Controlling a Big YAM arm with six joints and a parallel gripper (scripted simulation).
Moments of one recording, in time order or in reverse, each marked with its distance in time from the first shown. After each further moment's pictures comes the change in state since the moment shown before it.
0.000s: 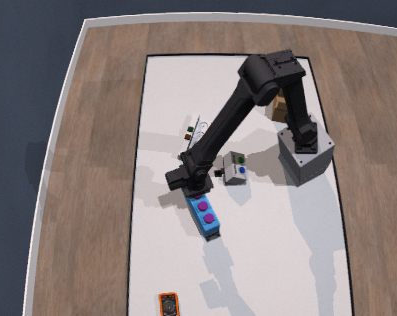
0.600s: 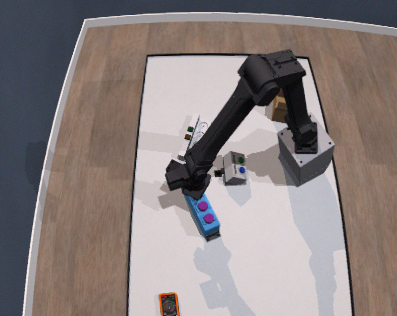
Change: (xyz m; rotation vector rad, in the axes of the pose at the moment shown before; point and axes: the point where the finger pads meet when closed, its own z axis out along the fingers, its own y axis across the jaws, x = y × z) arm 0.000 0.001 -0.001 -0.001 -0.002 -0.733
